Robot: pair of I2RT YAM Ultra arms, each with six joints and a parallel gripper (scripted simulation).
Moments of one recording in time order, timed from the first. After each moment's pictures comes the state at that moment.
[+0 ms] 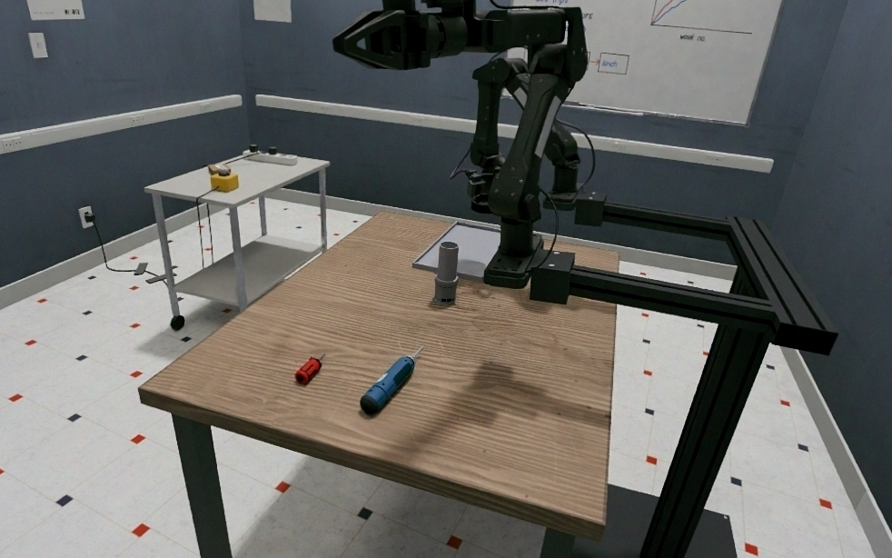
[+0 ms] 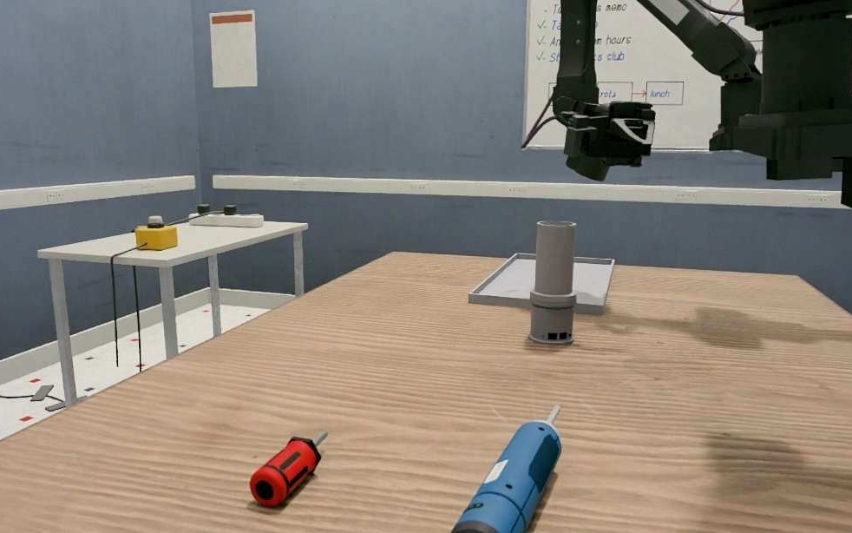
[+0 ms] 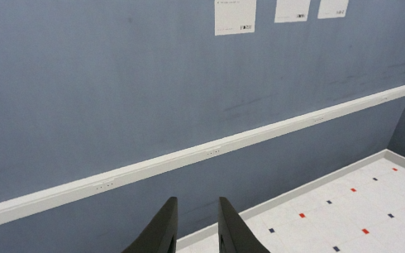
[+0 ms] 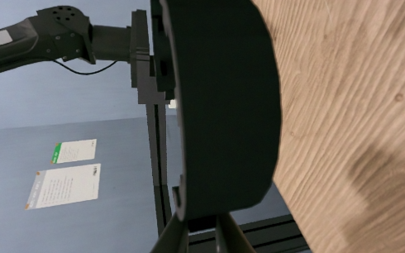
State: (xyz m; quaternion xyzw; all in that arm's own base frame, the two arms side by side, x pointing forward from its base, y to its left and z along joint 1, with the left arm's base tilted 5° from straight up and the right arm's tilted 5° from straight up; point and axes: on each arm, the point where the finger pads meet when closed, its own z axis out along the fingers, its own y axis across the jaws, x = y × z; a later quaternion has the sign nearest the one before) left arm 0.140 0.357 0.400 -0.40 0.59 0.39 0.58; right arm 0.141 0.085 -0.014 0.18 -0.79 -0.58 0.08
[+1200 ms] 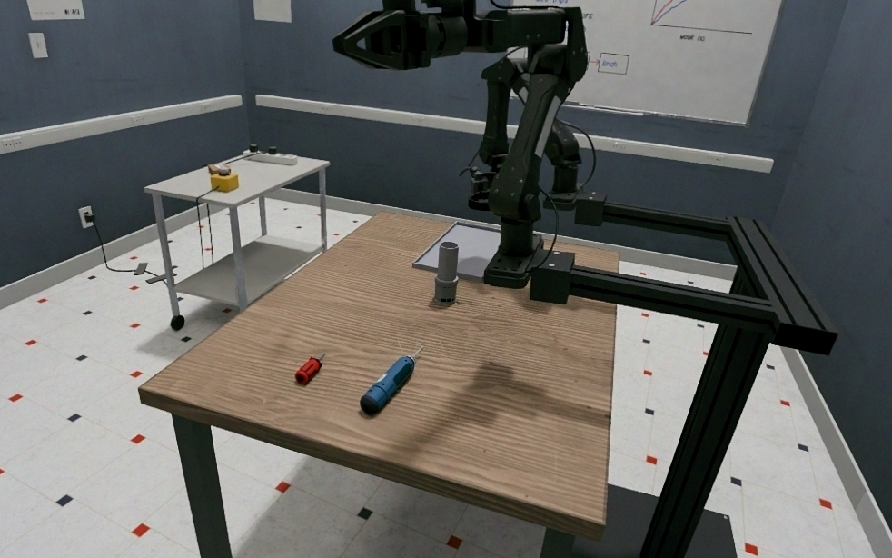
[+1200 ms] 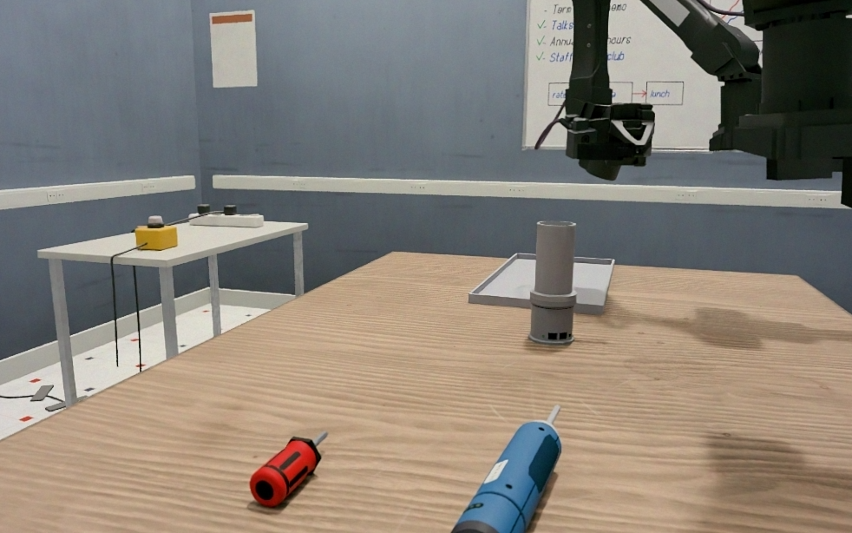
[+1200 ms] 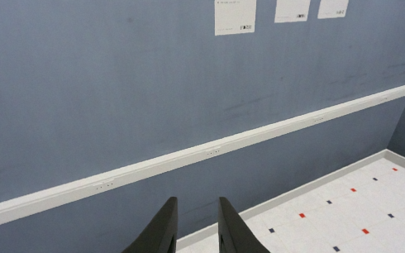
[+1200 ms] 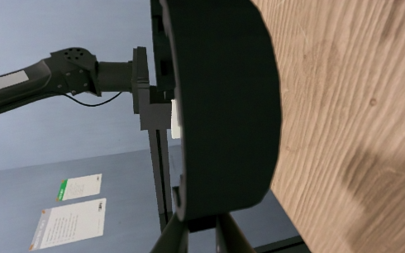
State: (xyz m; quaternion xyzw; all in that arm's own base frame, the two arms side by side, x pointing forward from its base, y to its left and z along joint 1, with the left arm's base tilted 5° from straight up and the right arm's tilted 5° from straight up) left arm 0.140 0.357 0.400 -0.40 0.59 0.39 0.58; right arm 0.150 0.063 -0.013 0.11 -0.80 -0.59 0.04
